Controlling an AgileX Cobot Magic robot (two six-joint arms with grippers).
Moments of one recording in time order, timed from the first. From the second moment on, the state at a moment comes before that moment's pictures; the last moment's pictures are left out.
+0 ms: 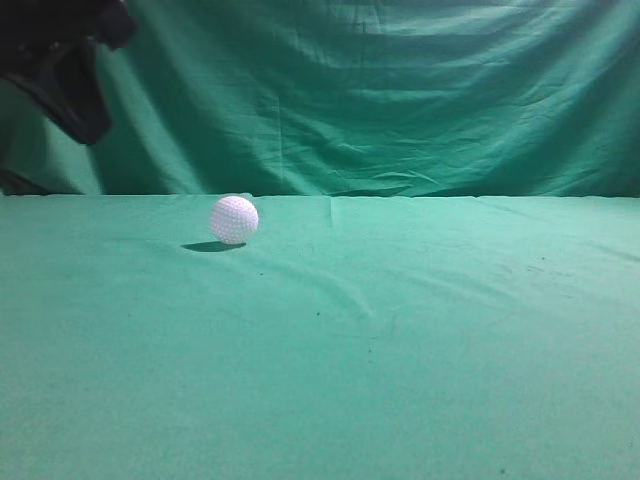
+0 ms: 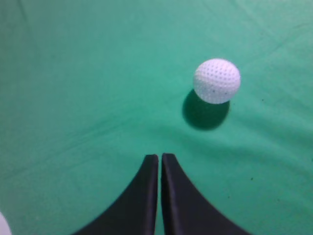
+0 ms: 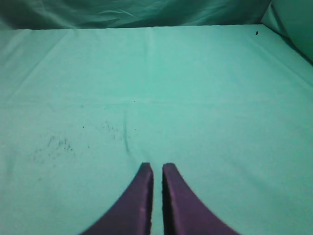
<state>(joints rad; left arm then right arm) -0.43 1.51 -0.79 0.33 0.14 -0.24 0.09 -0.01 0.03 -0.02 0.39 -0.01</state>
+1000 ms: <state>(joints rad) -0.43 1.86 -1.35 -0.38 0.65 0.53 0.09 -0.01 0.03 -0.02 0.39 -0.01</state>
